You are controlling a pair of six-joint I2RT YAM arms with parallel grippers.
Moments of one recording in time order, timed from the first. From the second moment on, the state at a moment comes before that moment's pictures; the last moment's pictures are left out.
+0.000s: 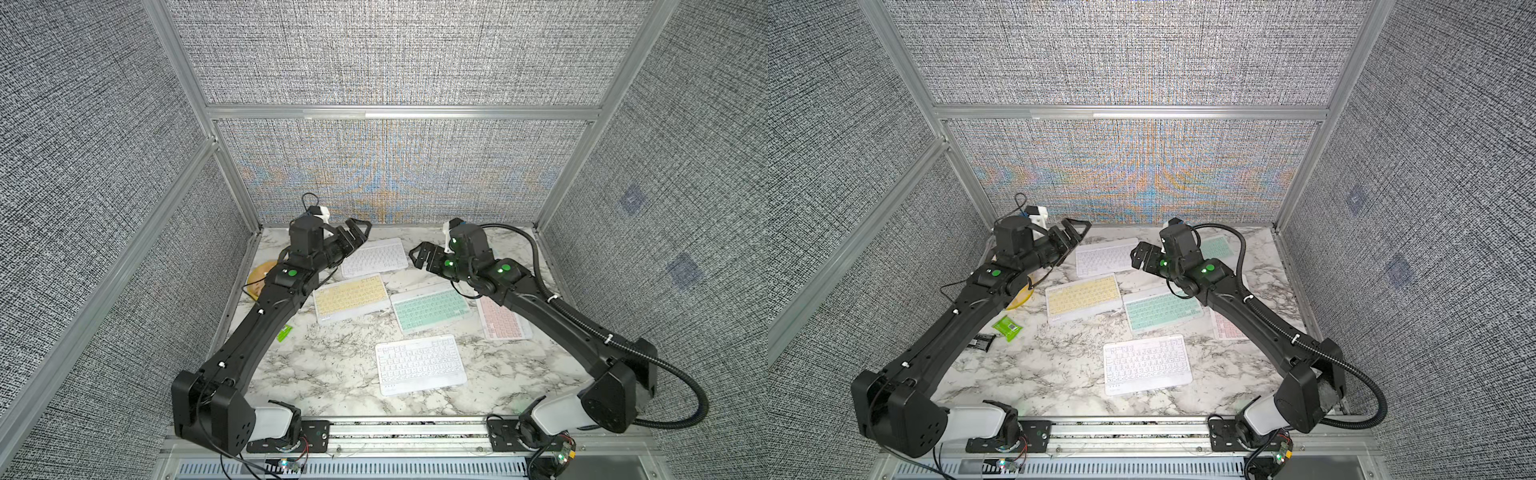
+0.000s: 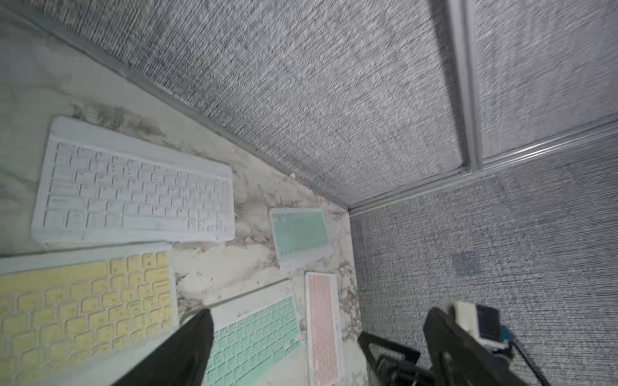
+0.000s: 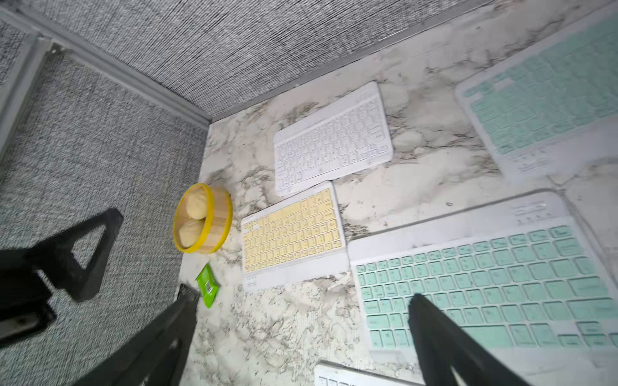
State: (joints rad) left arm -0.36 1.36 1.24 -0.29 0.29 -0.91; right arm 0.59 1.48 1.38 -0.49 0.01 0.76
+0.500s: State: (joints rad) left arm -0.34 1.36 1.24 -0.61 0.15 -0.86; right arm 0.54 1.68 1.58 -0.64 0.05 0.72
